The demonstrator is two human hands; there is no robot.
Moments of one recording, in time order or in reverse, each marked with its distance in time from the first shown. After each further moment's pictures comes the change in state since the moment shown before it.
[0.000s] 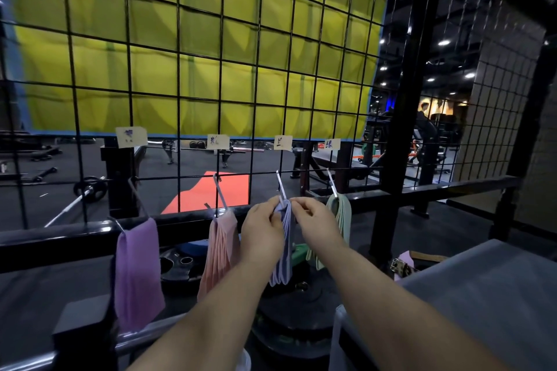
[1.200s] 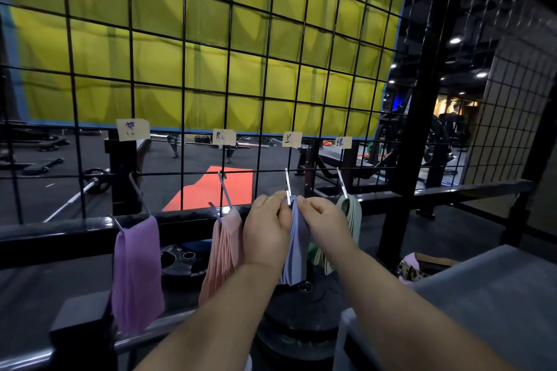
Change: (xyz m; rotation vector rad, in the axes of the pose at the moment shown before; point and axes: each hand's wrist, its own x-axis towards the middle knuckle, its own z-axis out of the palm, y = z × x) left_hand 0.007 -0.005 0.005 0.018 0.185 0.188; right_hand 0.005 0.002 -0.001 0.026 -0.023 -0.076
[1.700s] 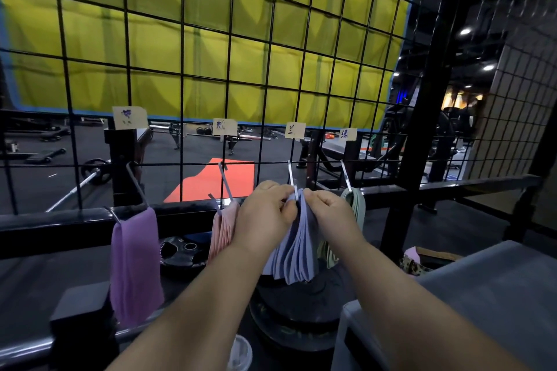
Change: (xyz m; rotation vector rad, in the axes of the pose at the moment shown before) left_hand 0.017 0.002 -0.021 0.159 -0.199 0.157; right_hand 0.007 0.010 -0.006 0.101 -0.021 0.079
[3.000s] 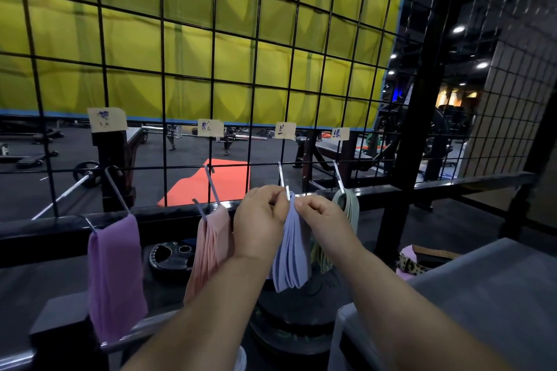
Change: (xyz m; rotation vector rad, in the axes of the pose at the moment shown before) left_hand -0.001 0.005 0.023 -0.190 0.154 -0.169; right_hand 0.002 0.013 -0.006 0.060 -0.118 -0.040
